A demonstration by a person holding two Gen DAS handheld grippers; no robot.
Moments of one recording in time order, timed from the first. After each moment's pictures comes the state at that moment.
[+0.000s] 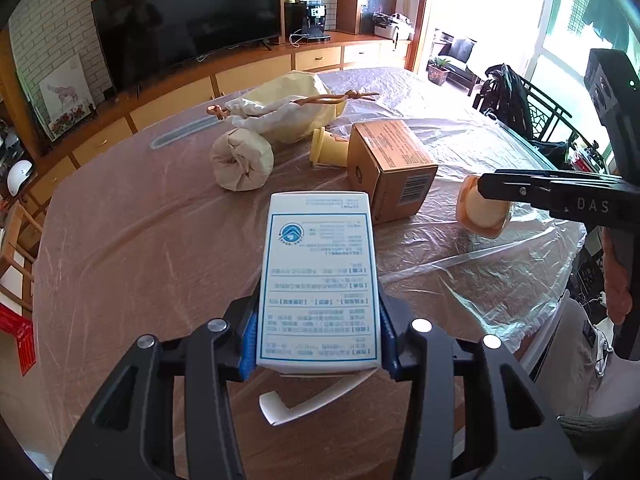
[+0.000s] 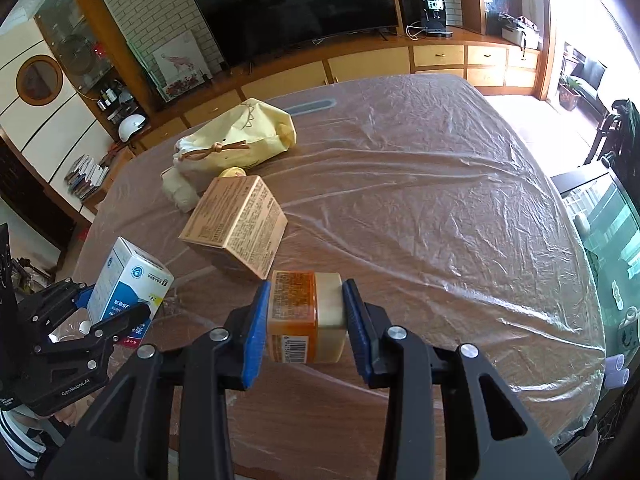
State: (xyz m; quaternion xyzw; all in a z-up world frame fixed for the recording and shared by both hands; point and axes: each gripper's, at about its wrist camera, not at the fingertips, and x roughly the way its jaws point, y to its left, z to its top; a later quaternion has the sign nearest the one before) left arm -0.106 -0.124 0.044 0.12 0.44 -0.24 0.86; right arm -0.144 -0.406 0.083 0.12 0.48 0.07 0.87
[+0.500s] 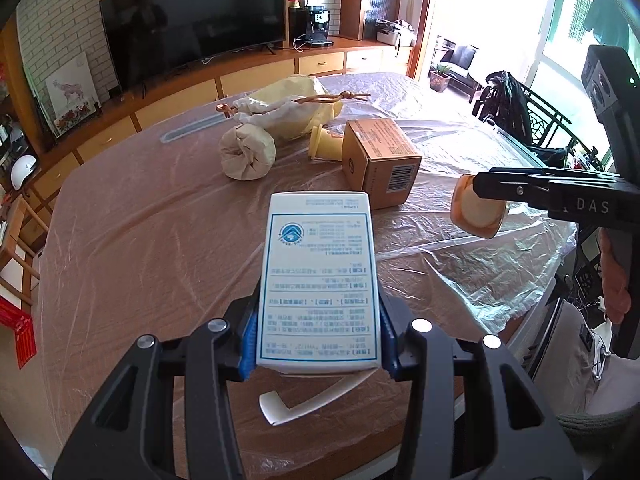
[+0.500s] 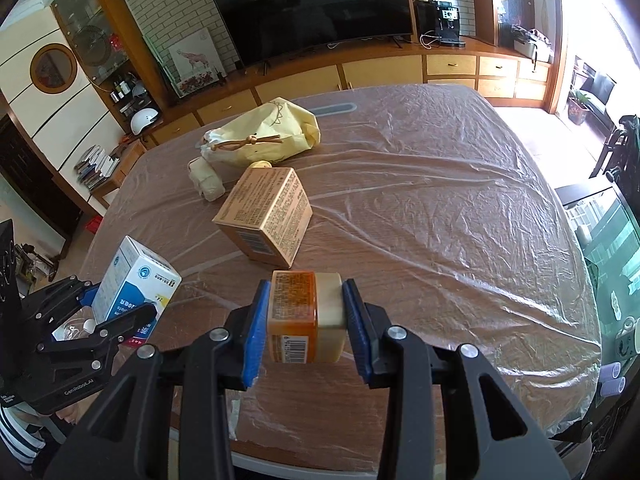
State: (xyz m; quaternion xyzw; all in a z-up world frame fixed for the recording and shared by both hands) left arm -0.128 -0.115 0.049 0.11 0.43 -0.24 0.86; right arm -0.164 -0.395 0.096 0.10 0.47 0.09 0.87
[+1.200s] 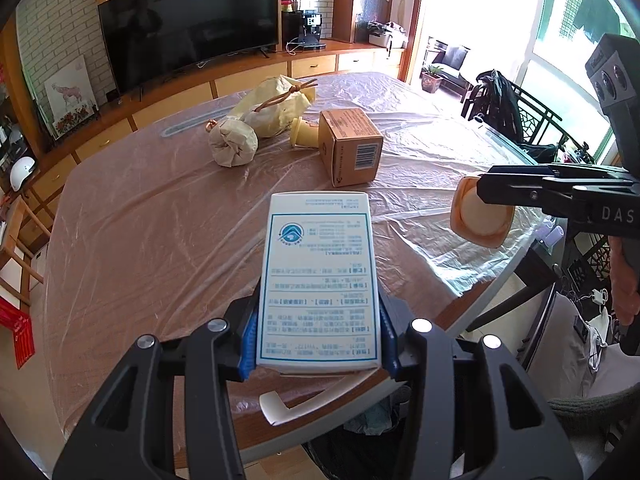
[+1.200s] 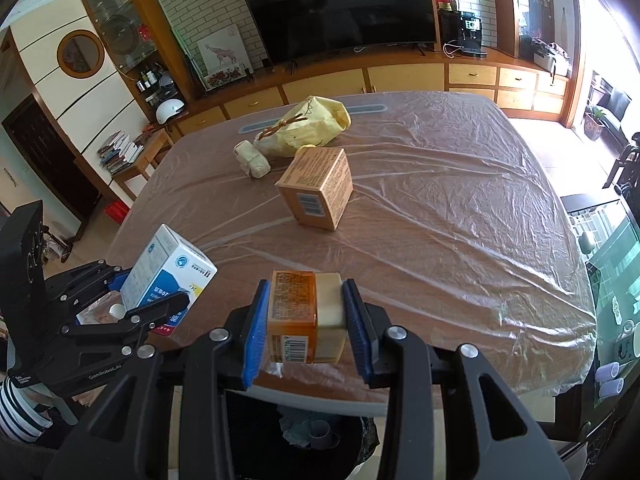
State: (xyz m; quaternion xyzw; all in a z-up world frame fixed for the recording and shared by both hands) left arm -0.175 -0.113 0.056 0.11 0.43 -0.25 0.86; right arm -0.216 -0.379 0.119 0.09 0.46 0.13 0.87
